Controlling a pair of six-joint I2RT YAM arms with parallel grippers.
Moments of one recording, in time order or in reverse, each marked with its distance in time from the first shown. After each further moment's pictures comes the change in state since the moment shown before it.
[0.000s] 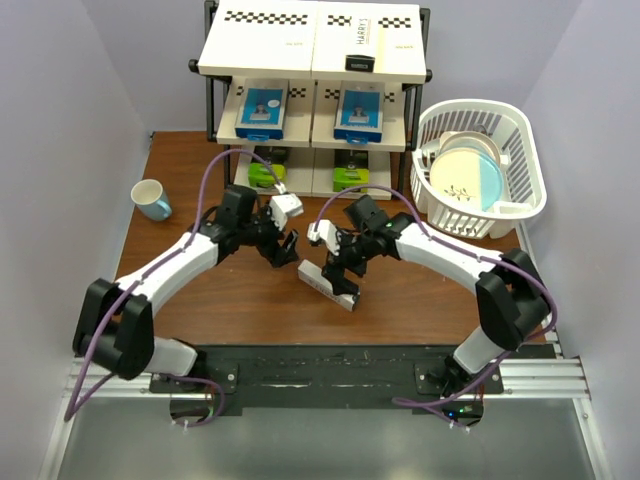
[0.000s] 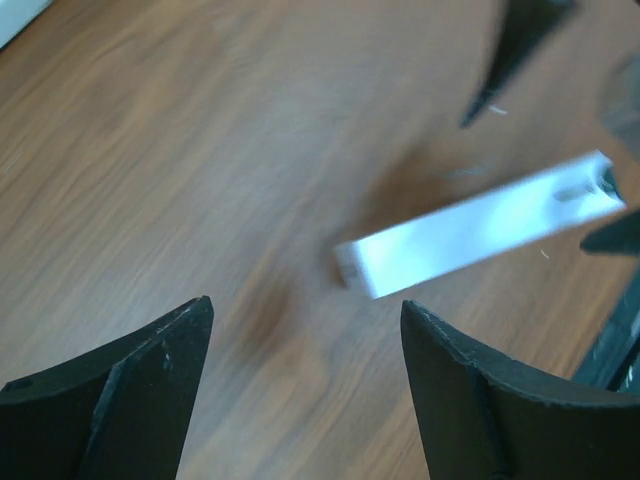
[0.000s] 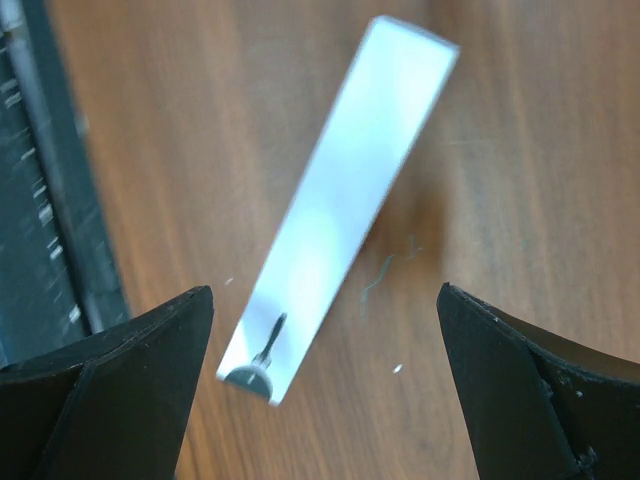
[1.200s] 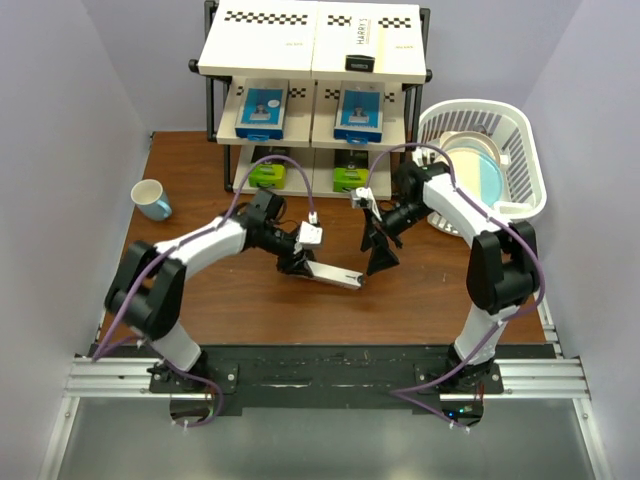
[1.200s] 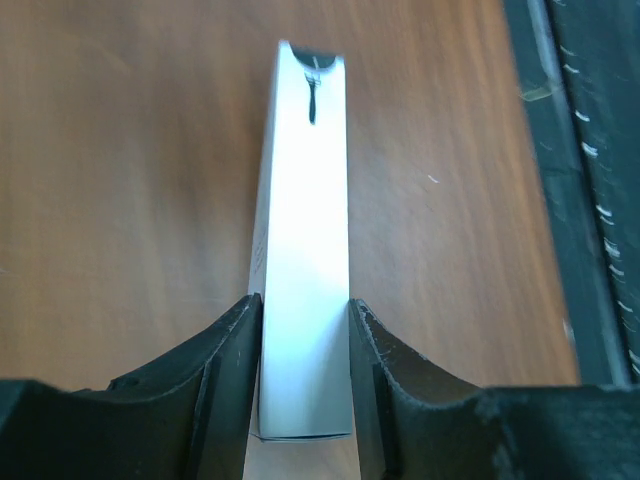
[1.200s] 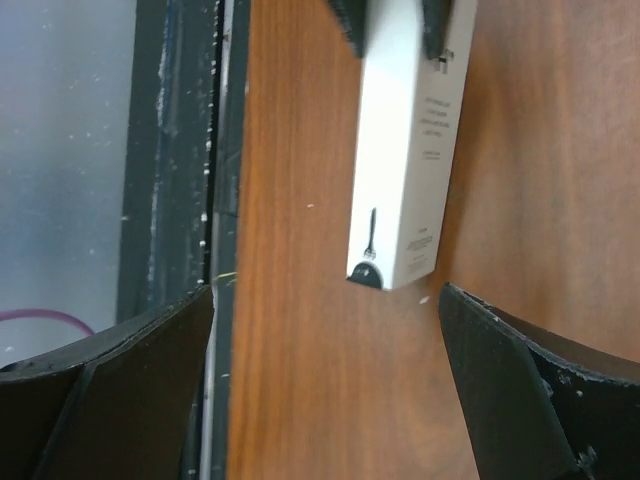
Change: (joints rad) left arm -0.095 0.216 0.089 -0.105 0.365 0.570; right arm -0.369 0.221 0.360 -0.724 -0.491 -0.584
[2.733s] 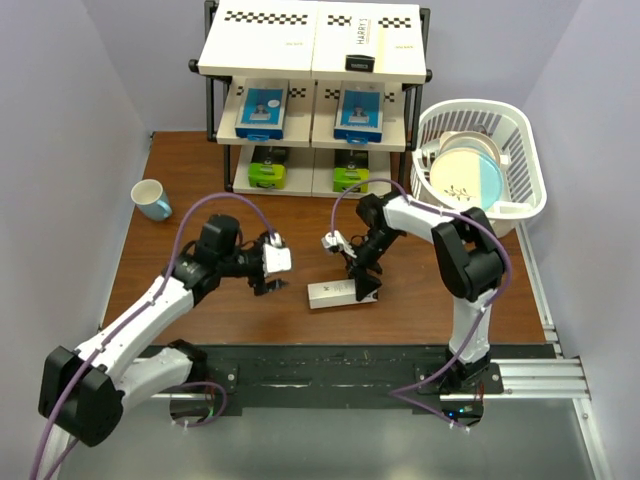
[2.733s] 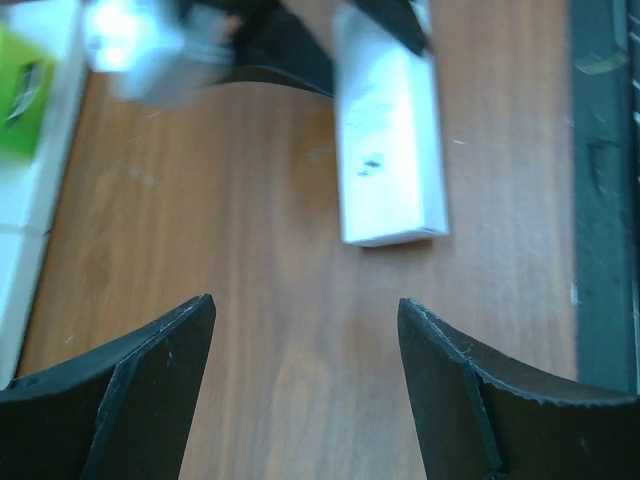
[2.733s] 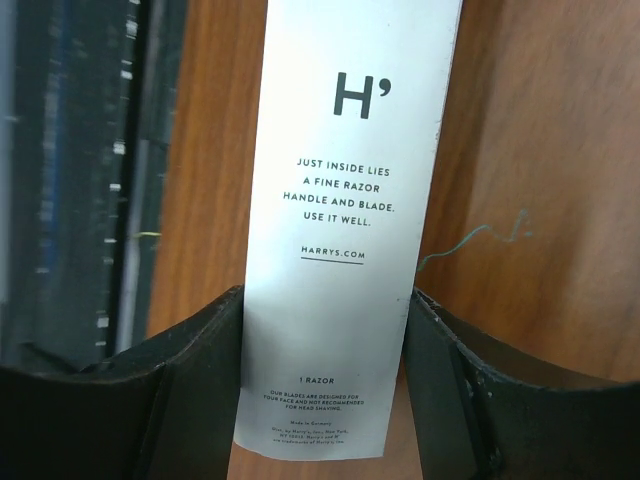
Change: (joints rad) left arm 0.045 -0.590 -0.312 0.070 -0.222 -0.086; right arm 0.190 0.150 -0.147 0.202 0.174 -0.100
